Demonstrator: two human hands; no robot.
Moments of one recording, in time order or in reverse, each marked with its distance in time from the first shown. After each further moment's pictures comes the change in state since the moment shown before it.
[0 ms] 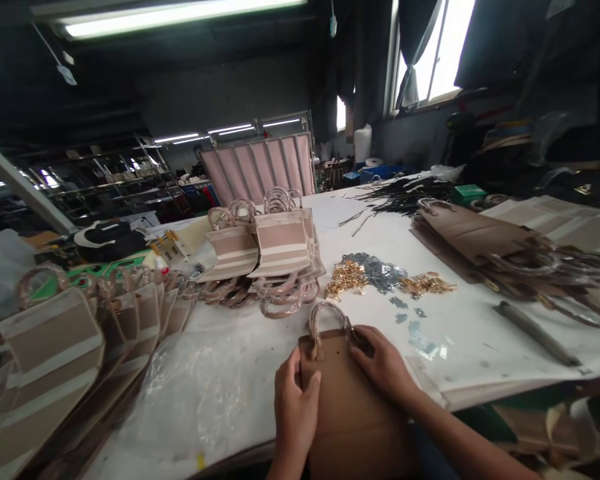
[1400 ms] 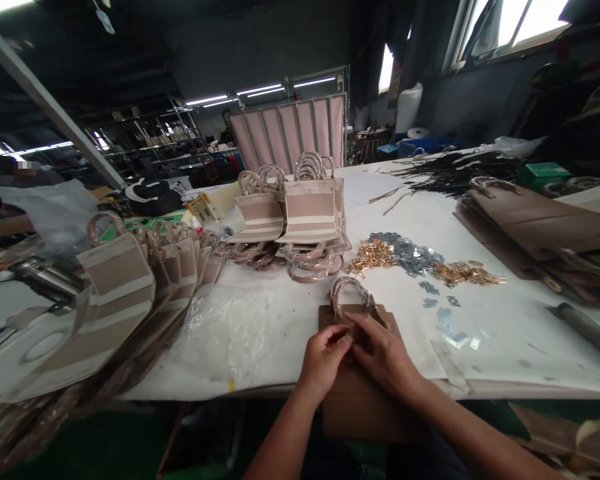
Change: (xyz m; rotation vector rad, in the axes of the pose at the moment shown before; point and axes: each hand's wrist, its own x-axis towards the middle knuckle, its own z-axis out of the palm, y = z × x) left_hand -0.012 0.021 0.007 -0.582 -0.443 -0.238; right_hand -0.014 -0.050 0.017 0.077 -0.240 -0.211
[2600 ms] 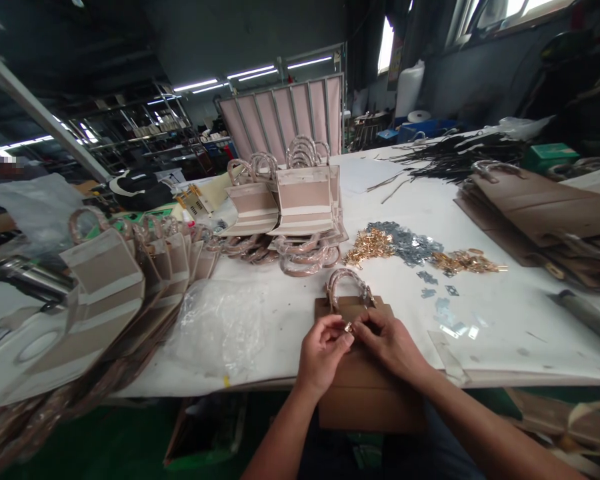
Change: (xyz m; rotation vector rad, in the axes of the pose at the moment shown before) left_hand -0.003 -0.006 0.008 -0.038 0.050 0.079; right_hand 0.007 0.005 -0.020 0.119 -0.030 0.247
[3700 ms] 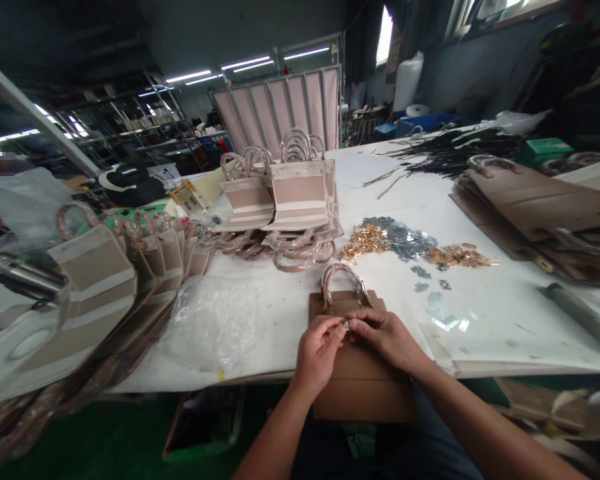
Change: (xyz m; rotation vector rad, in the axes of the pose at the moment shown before) left_hand -0.003 -0.006 0.004 0.230 -0.044 0.147; right_hand -0.005 0.010 -0.010 0.370 -0.148 0.176
